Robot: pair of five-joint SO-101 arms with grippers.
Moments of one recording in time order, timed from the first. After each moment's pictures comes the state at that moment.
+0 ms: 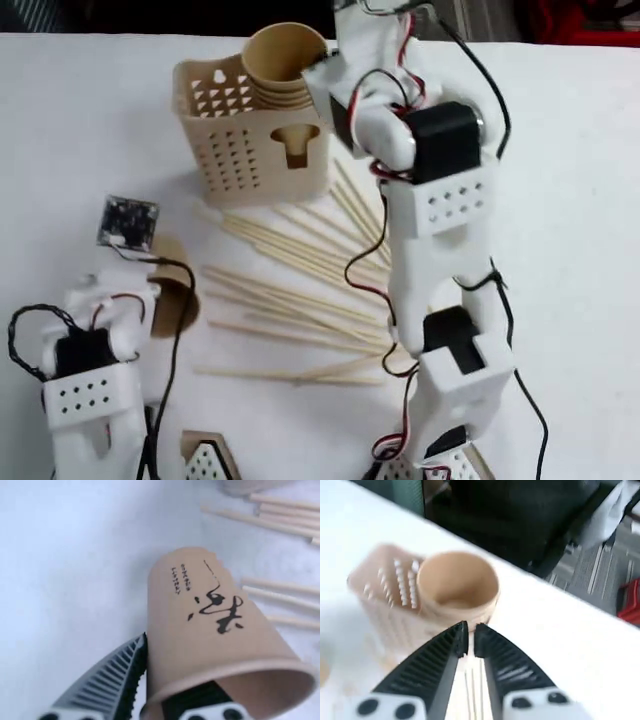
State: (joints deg) left arm -20.5 -65.1 69.0 59.8 -22.1; right arm -22.2 13.7 -66.3 96.2 13.5
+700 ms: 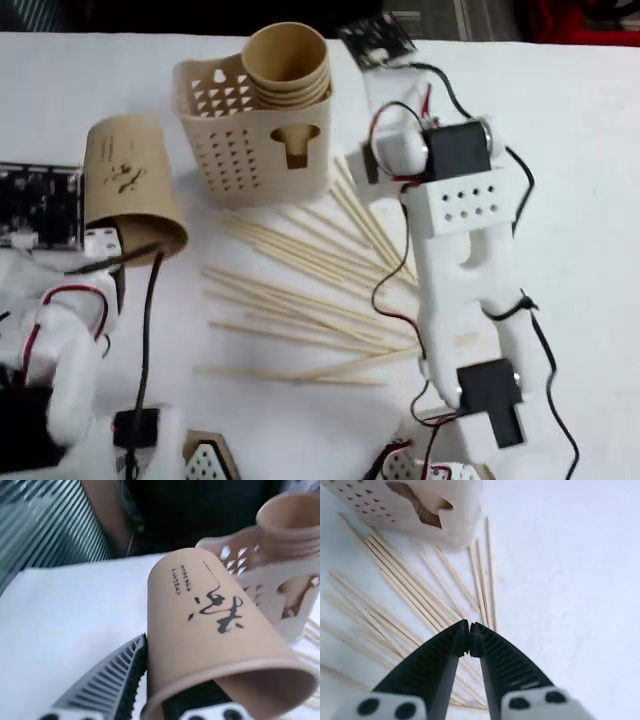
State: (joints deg) left arm -11.1 -63.3 20.2 77.7 -12.1; right arm -14.5 -5.6 -17.2 94.2 13.0
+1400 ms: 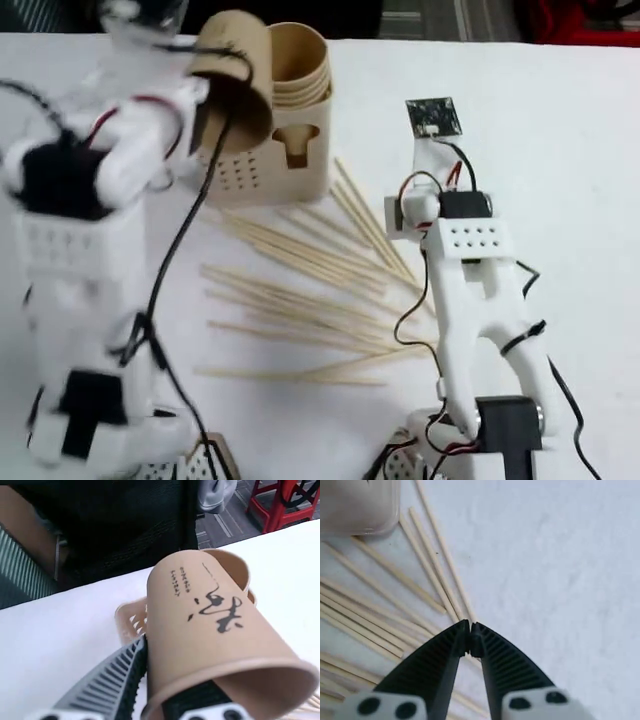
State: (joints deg) left arm 5.0 -4.5 -39.4 87.2 -9.2; right arm -6.2 -14.3 27.3 58.6 5.0
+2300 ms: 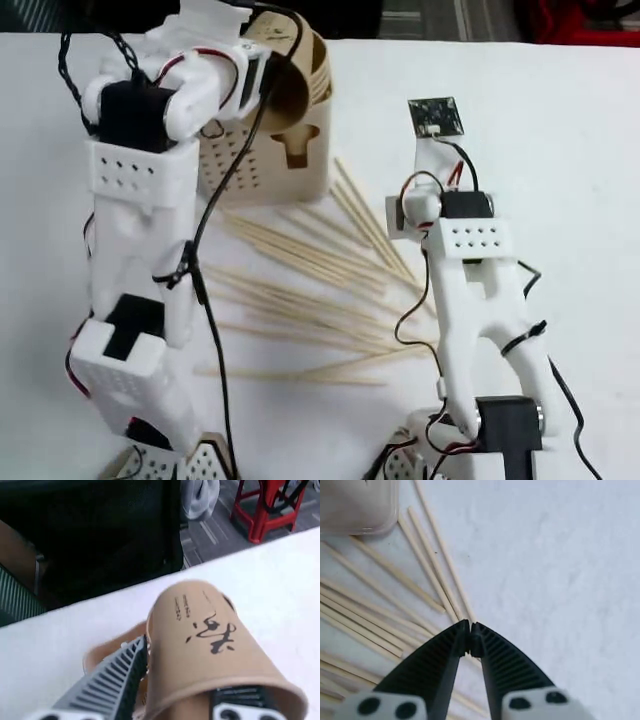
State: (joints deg) left arm 8.1 16.0 -60.1 85.8 -7.3; right arm -6.1 -14.3 27.3 58.6 5.0
